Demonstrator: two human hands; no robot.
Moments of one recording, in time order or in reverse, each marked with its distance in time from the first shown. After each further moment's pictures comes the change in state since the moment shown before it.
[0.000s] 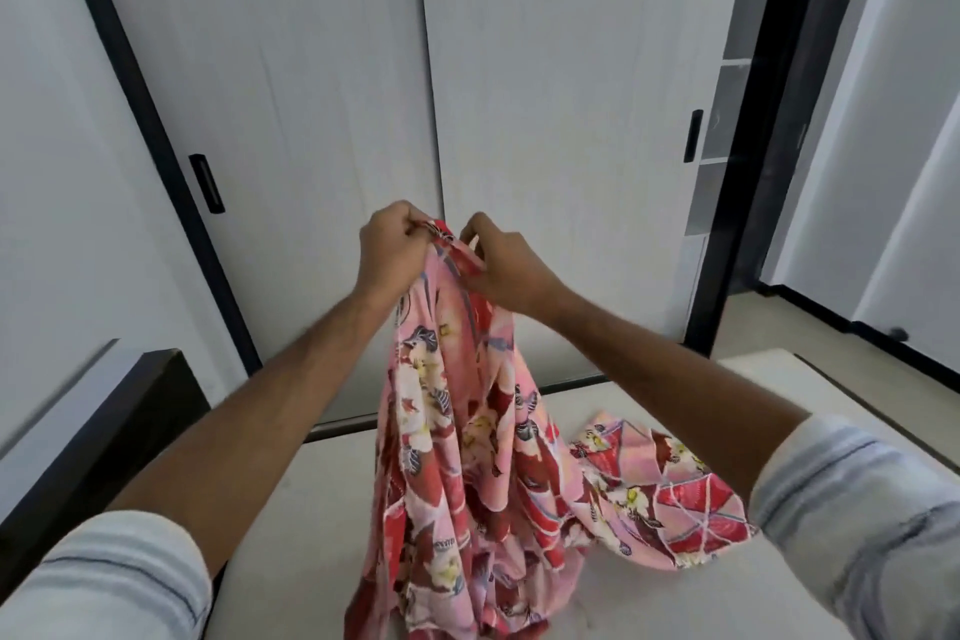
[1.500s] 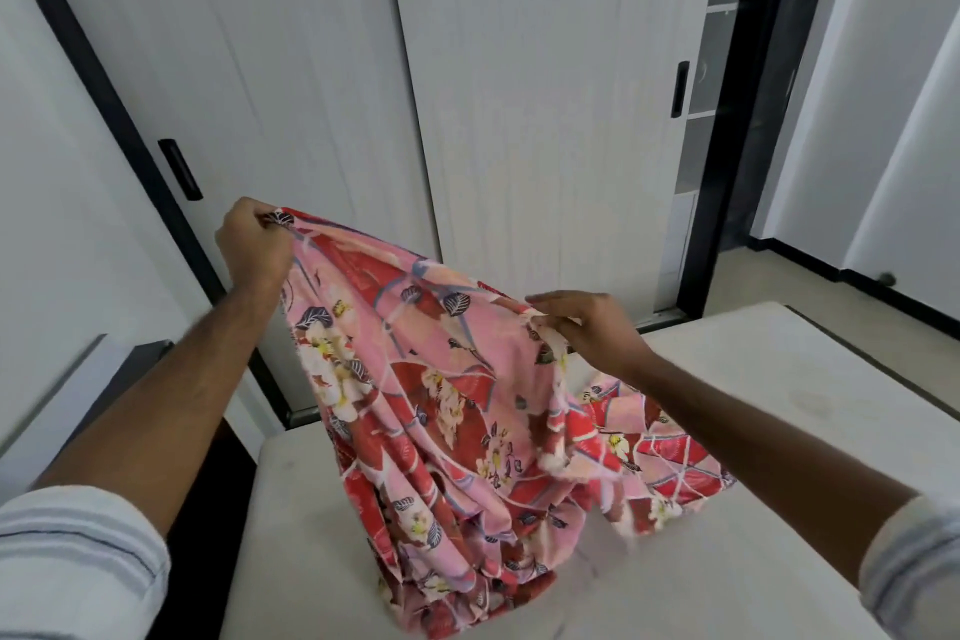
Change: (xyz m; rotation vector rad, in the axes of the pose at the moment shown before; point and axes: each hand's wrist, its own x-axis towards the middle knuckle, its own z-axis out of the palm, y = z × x) left_hand 0.026 -0.094 -0.075 0.243 0.335 -0.141; right_hand -0.127 0.105 0.004 -0.037 0.078 -0.073
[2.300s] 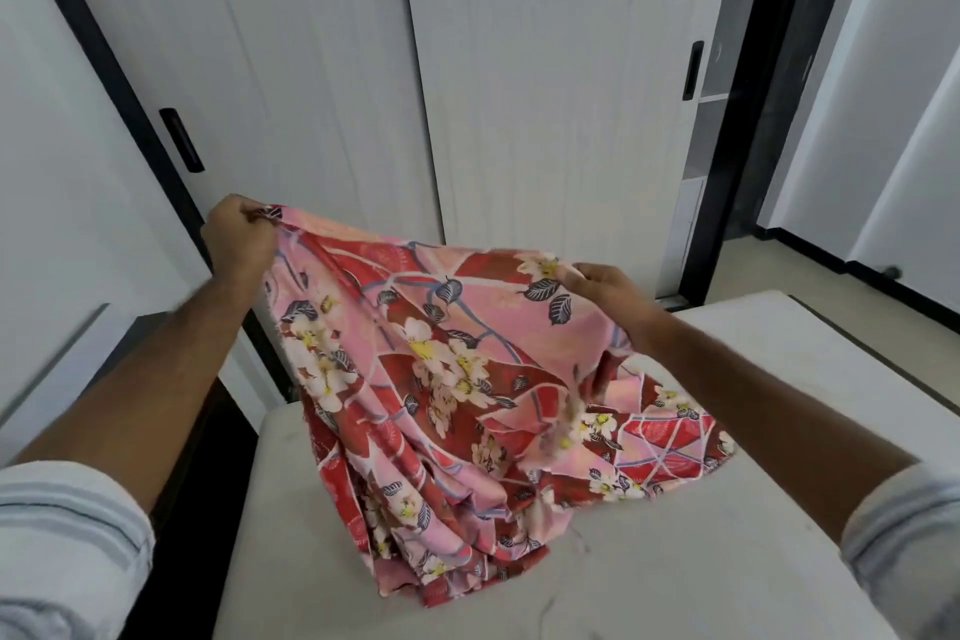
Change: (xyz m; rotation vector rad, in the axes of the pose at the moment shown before) left_hand -0.004 -0.029 -0.011 0.031 -0.109 -0.108; right_hand 0.007 0.003 -0.016 0.675 -0.113 0.633
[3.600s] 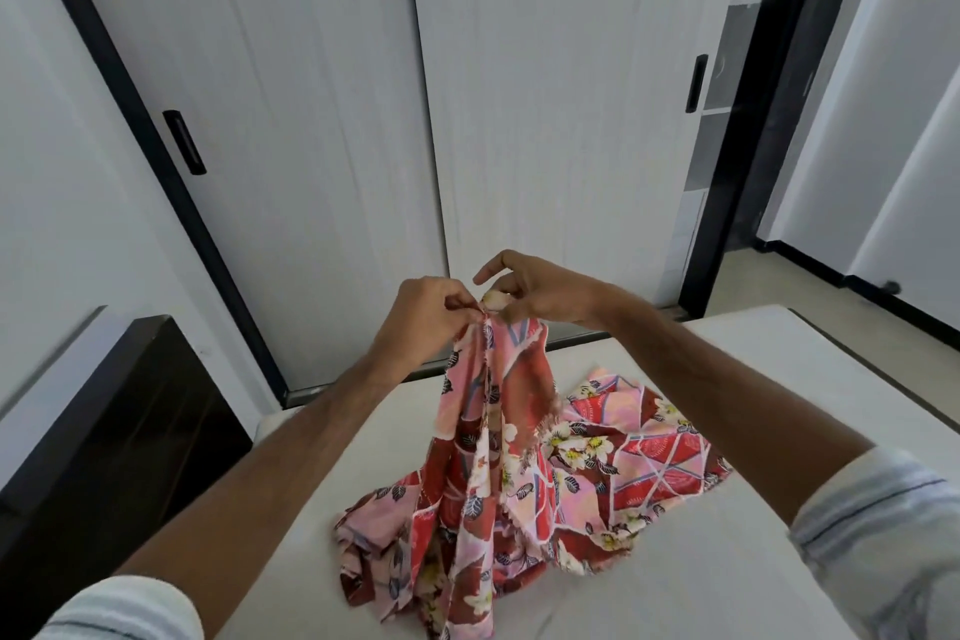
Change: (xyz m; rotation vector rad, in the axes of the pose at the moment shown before) left_hand -0.152 0.060 0.071 -0.069 -0.646 0.439; right_hand 0.024 -0.063 0.049 -0.281 -0.484 -0.042
